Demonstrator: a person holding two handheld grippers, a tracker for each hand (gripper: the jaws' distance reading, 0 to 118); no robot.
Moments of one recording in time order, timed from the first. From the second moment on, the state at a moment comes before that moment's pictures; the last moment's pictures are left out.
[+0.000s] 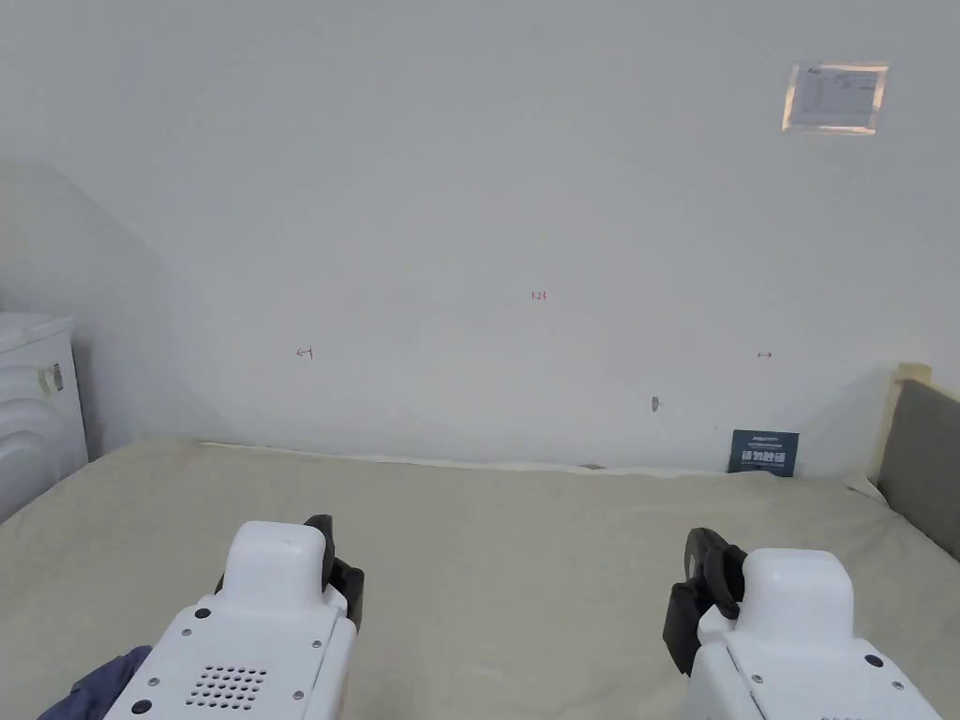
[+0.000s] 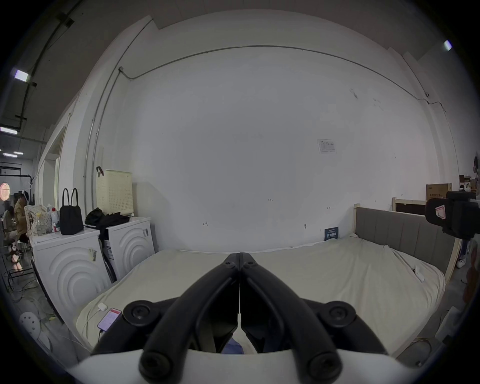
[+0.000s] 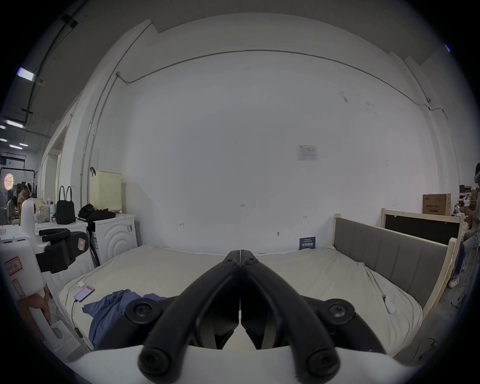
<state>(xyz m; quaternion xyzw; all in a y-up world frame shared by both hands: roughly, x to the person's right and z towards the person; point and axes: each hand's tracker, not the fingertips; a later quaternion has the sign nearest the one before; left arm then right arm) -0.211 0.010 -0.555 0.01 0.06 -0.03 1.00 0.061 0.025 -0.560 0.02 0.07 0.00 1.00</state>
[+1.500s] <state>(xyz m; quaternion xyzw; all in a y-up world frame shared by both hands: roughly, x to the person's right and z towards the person) -0.350 0.016 -0.446 -0.01 0.28 -0.04 0.96 -0.090 0.021 -0.575 0.03 0.29 0.00 0.96</state>
